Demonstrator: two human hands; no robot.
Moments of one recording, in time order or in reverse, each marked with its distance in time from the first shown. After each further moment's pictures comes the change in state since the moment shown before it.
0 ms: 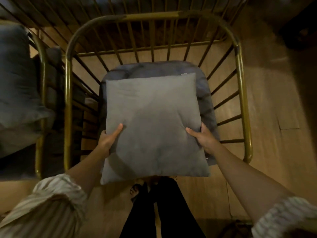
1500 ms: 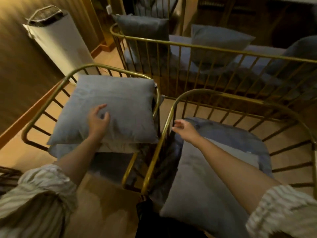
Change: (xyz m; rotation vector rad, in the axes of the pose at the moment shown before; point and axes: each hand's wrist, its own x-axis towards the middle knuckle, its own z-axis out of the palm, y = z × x) left_hand -0.042 0.128 -0.360 0.111 0.671 0.720; right_hand -0.073 -0.247 0.355 -0.613 -0.370 -0.408
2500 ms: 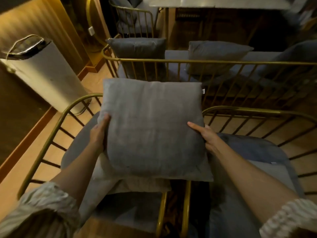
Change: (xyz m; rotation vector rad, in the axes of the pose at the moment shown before) left_hand 0.185 -0.004 -0.036 -0.506 -0.312 -0.541; right_hand 0.090 -0.092 0.023 0.787 0.210 0.141
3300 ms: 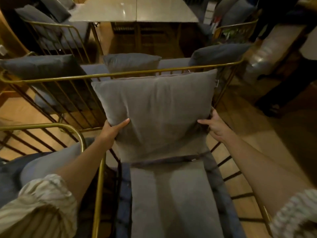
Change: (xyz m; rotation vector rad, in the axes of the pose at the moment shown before) left_hand -0.111 -0.027 0.418 0.080 -0.499 0.110; right_hand -0.038 -0.115 -0.416 0.019 0.239 -0.272
